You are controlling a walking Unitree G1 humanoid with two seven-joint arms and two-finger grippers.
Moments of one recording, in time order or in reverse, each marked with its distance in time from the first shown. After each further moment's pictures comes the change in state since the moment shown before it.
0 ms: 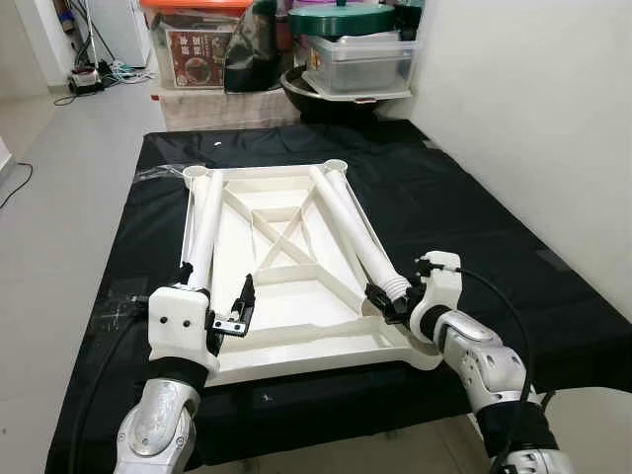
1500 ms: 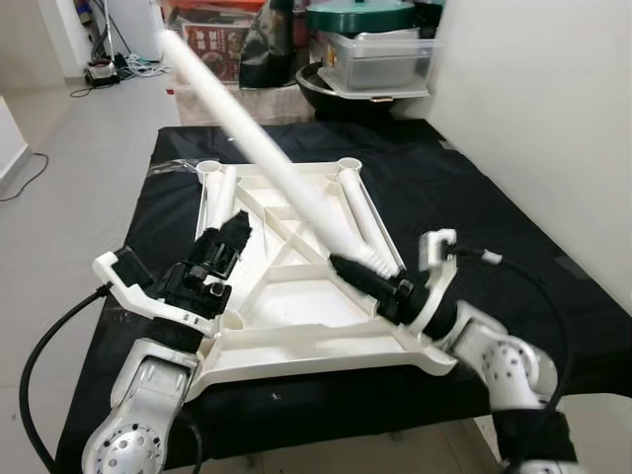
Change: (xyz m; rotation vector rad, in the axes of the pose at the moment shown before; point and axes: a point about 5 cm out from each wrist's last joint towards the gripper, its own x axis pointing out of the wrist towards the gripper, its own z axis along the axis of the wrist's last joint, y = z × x) left arm 0.025 0.003 0.030 -1.137 -0.153 -0.288; right arm -0.048 0.059 0.037 0.459 -0.231 1.076
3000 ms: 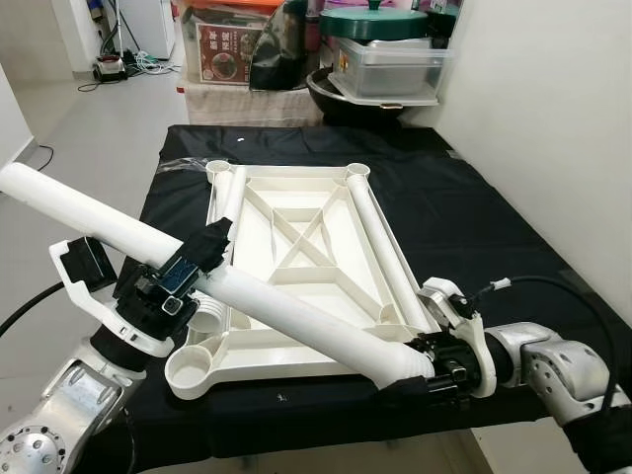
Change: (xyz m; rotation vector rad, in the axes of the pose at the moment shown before) left arm -0.014 -0.011 0.043 -0.103 0.228 -0.227; right arm -0.056 0.009 0.002 -0.115 0.627 0.262
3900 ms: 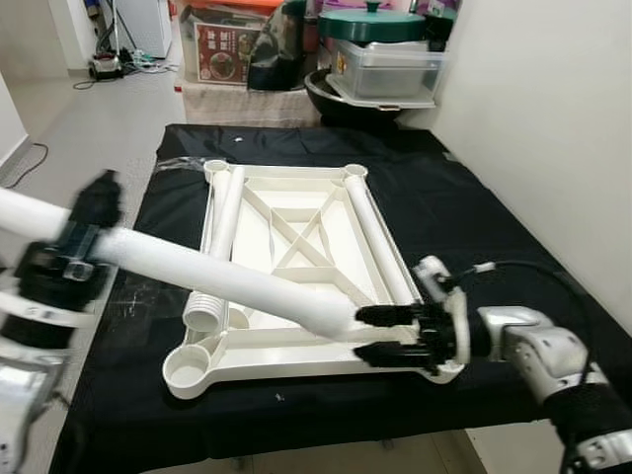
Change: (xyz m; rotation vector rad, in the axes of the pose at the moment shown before) left arm -0.030 -0.008 0.070 0.245 -0.332 0.100; right arm -0.032 -0.040 0.009 -0.095 -0.002 -0.418
